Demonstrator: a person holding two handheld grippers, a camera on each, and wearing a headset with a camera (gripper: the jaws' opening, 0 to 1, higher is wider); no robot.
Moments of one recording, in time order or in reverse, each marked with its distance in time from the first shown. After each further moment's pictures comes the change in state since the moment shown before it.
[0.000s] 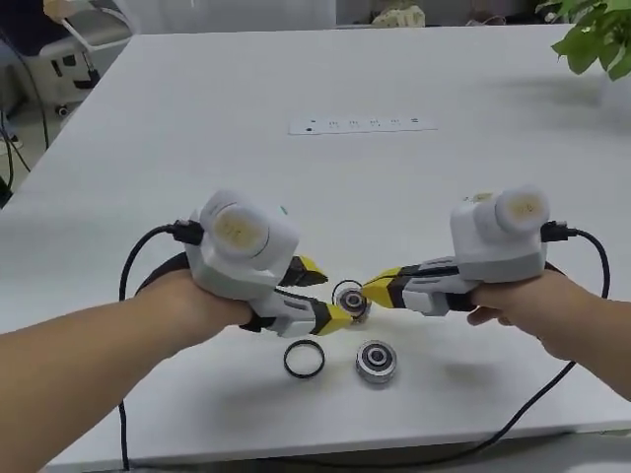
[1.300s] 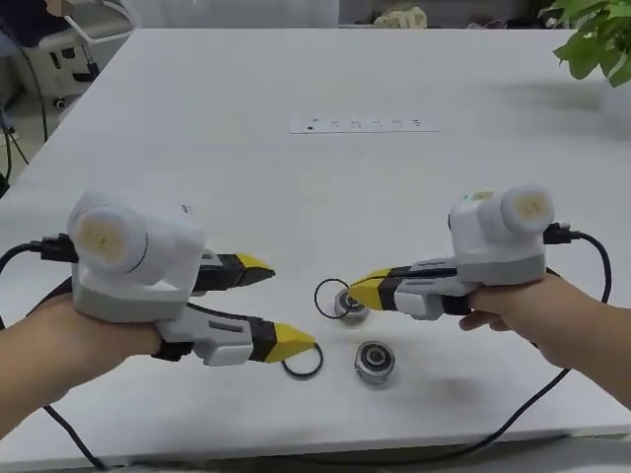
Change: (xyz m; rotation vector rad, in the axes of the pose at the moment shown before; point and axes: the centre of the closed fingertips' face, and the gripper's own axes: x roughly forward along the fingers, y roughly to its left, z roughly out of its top) left arm -0.072 -0.016 -0.004 -0.092 -0.115 0.018; right arm 0.002 0.027 0.014 0.016 -0.035 0.072
